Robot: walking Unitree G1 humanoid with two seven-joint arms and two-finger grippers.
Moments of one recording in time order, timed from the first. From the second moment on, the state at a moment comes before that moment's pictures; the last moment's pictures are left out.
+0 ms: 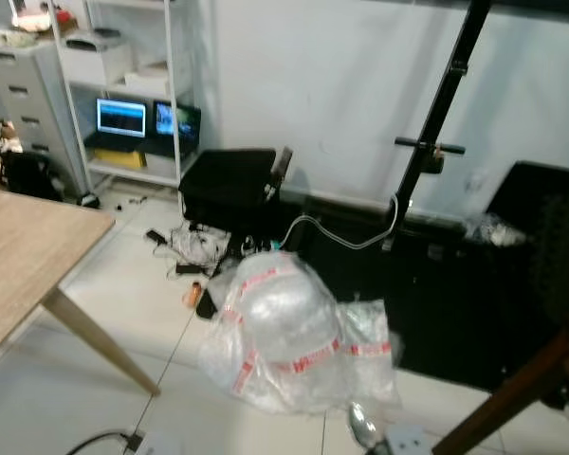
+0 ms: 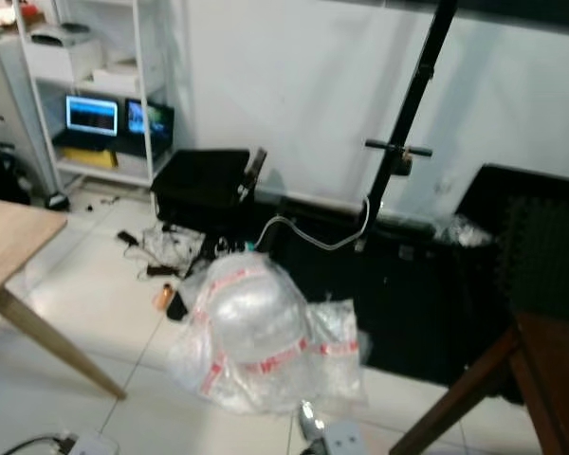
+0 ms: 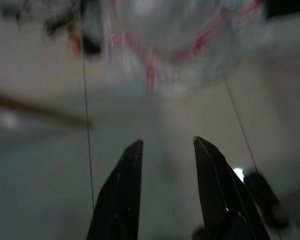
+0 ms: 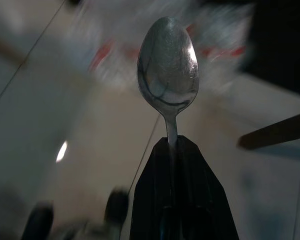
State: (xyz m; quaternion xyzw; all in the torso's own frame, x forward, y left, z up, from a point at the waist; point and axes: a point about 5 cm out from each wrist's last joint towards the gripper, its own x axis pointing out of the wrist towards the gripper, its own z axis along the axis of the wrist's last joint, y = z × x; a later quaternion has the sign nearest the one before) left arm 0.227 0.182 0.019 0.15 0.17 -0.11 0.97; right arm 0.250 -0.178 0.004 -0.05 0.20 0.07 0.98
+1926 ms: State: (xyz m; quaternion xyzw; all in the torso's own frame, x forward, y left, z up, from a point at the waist) left arm 0.280 0.141 0.147 0.05 -0.03 -0.15 0.99; right arm 0.289 -0.194 0.129 -0.01 -0.02 -0.11 0.99
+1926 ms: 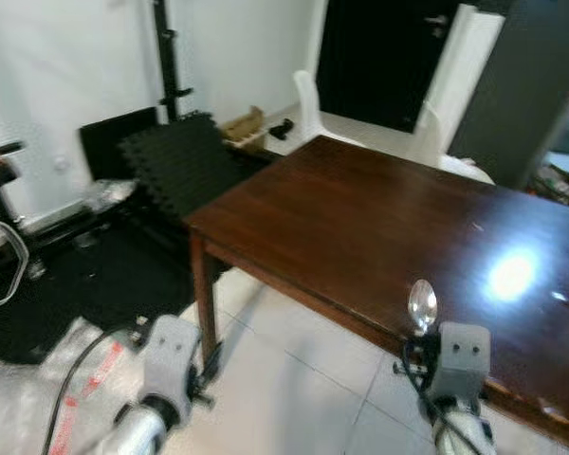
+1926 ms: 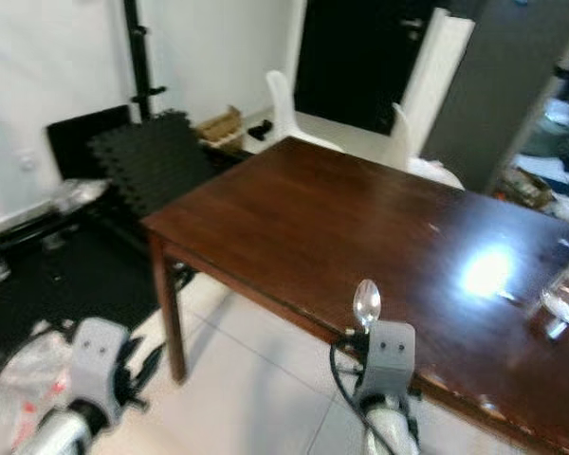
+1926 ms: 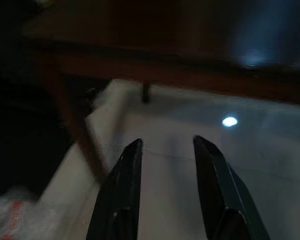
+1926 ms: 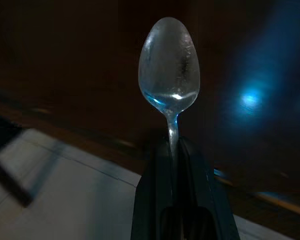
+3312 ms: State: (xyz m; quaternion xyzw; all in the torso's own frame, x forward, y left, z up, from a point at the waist) left arm 0.286 0.120 0.169 0.05 -0.08 -0.16 0.98; right arm 0.291 -0.185 0.150 0.00 -0.08 -0.07 0.99
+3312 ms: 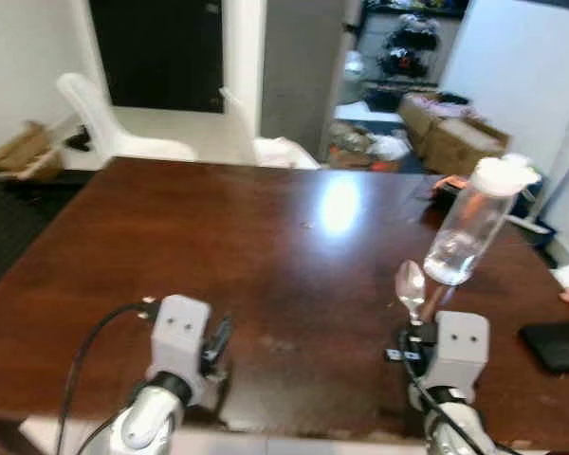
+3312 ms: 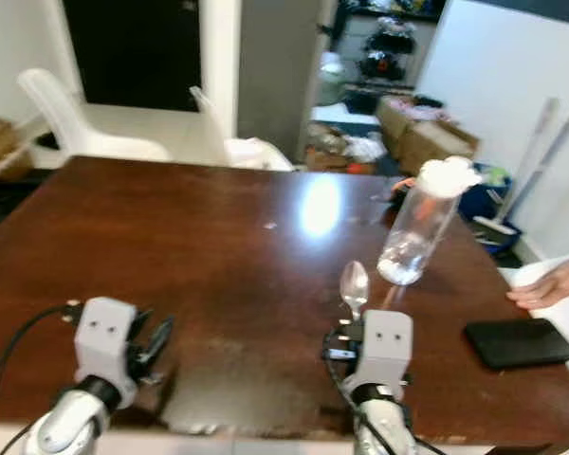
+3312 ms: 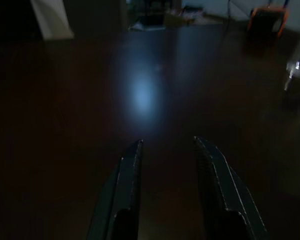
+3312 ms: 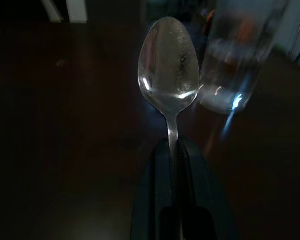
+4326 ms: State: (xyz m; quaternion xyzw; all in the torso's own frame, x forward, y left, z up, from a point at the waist) left arm 0.285 0.139 0.161 0.06 -0.06 -0.10 0.99; right arm 0.312 -0.169 0.147 0.02 0.00 0.01 1.00
